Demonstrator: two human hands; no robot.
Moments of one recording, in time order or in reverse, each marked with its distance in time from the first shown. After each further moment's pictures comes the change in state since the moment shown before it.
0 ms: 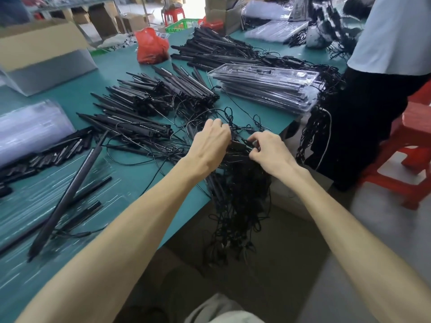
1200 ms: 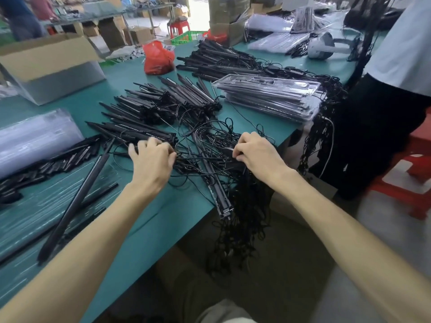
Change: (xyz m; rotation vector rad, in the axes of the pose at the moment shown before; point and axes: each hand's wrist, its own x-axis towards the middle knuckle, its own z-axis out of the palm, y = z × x) left_hand -0.063 -0.092 -0.019 0.122 -0.007 -0.480; right_hand 0.011 -0.017 0.009 -0.225 0.037 -0.389
